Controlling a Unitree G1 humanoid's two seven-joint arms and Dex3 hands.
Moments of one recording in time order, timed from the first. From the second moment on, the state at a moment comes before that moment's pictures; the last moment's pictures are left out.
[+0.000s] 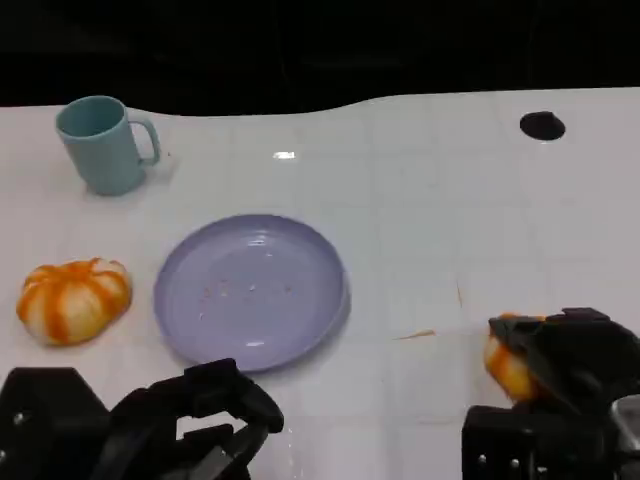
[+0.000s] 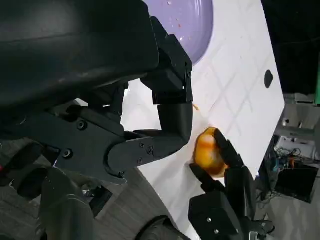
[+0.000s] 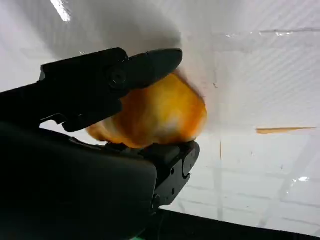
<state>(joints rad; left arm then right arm) 0.32 0.28 -0.06 -0.61 -0.31 0.57 -0.32 -0.11 -0.30 0.34 0.07 -1.04 0.24 0.21</state>
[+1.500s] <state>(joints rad) 0.33 0.27 -0.09 -0.68 -0.31 0.62 -0.28 -0.24 -0.17 0.35 0.22 -0.75 -0.18 -0.38</state>
